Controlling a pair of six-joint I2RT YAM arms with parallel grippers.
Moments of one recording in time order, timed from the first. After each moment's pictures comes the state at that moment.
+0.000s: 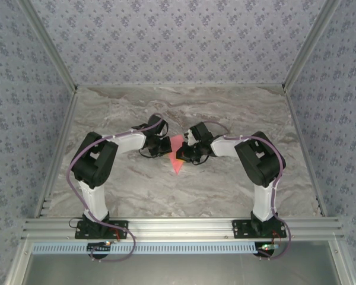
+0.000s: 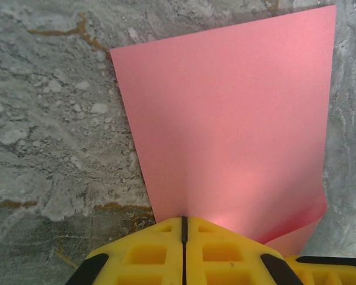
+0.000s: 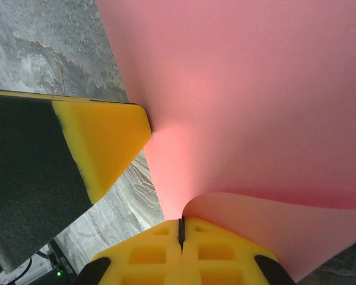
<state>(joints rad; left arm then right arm) -0.57 1.91 1.15 -0.38 0.25 -0.81 0.59 1.93 1.04 -0.07 -0.59 0.78</state>
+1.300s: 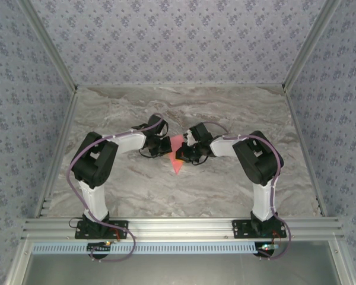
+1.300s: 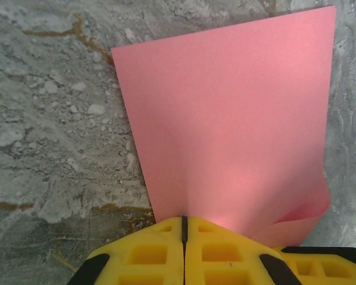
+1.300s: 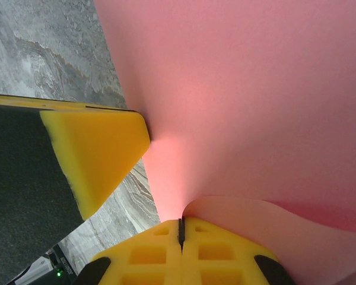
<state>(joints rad) -0.57 1.91 1.15 -0.38 0.26 -0.81 0.59 1.96 1.04 -0.03 -0.61 0.78</state>
